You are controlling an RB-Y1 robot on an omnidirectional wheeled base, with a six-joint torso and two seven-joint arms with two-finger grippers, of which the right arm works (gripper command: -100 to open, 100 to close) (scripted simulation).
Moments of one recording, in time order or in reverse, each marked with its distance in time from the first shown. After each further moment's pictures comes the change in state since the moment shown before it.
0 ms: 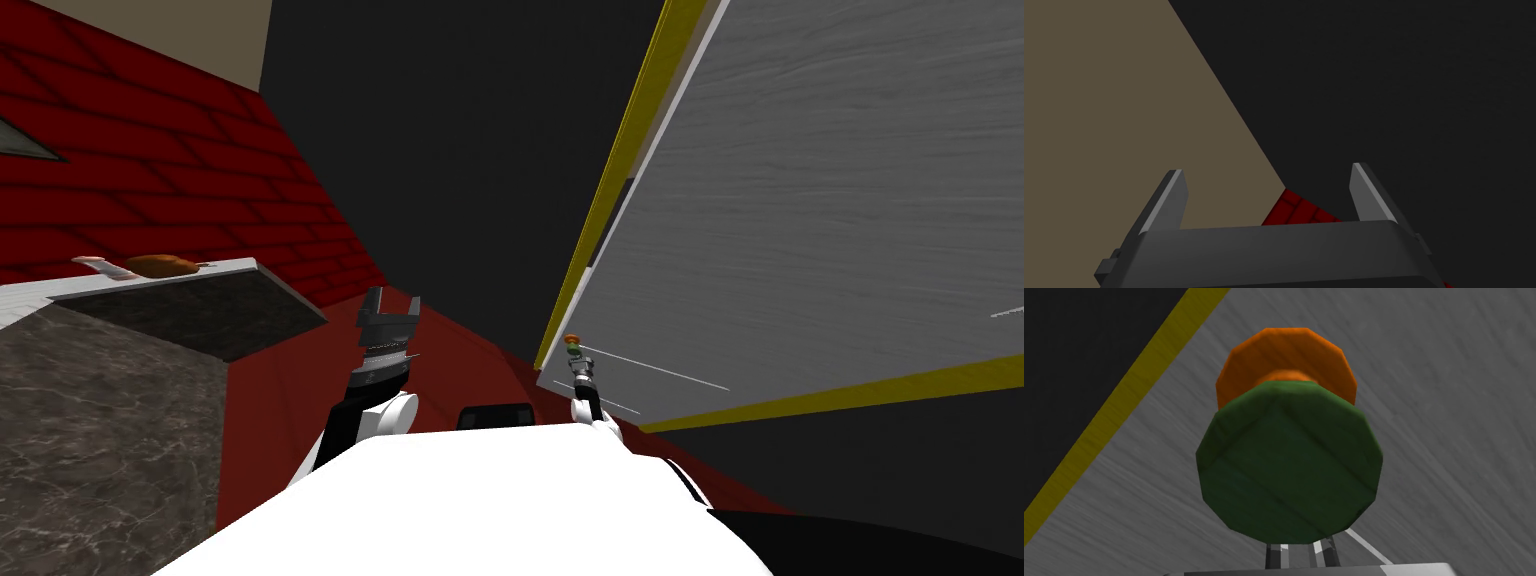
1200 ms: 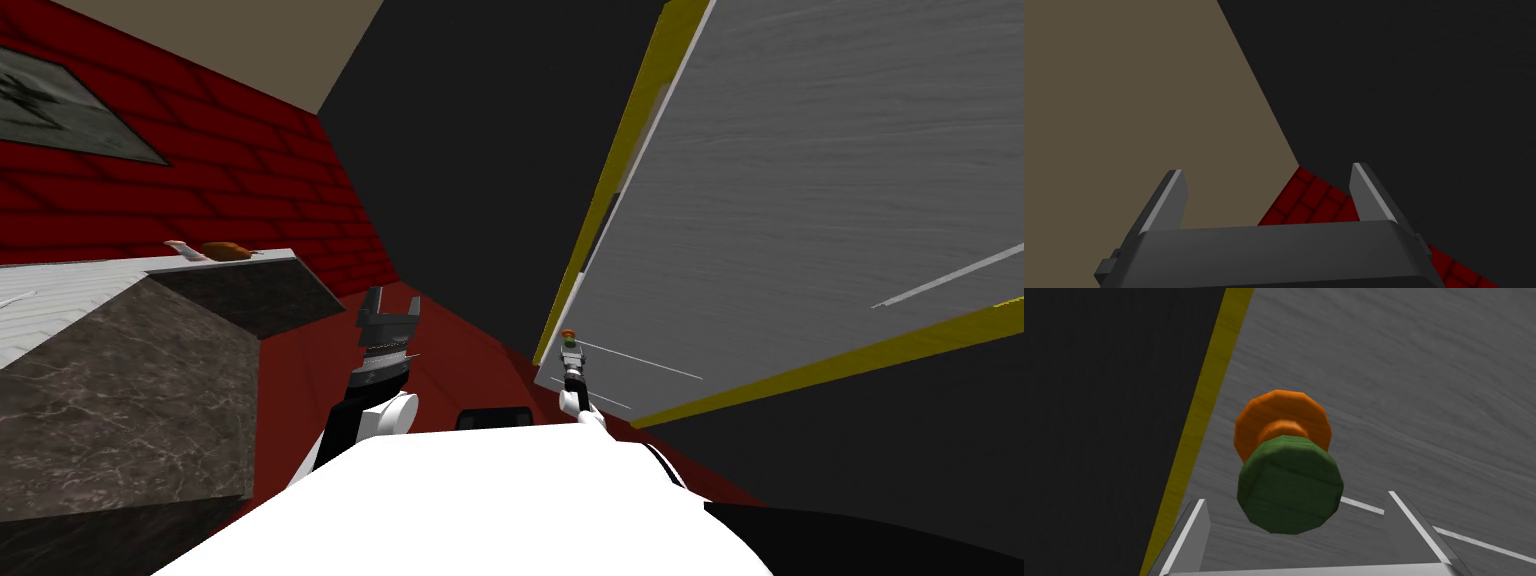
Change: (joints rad) arm -0.062 0.065 0.018 0.020 -0.085 0.006 -0.276
